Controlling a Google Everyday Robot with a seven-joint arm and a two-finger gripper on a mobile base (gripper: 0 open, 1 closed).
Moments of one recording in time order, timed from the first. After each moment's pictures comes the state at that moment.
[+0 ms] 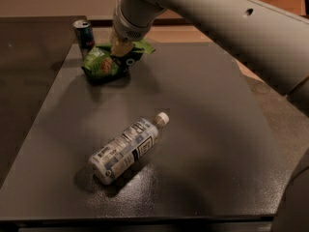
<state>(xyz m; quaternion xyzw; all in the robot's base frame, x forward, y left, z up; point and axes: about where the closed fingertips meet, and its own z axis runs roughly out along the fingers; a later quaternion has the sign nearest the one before) 0.670 0.099 0.932 -0.72 0.59 -0.03 0.35</state>
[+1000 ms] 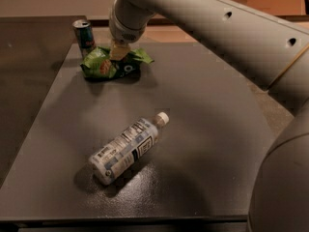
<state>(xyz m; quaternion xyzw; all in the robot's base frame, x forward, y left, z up) 0.689 0.110 0.916 -0.73 0.59 -0.05 0.34</state>
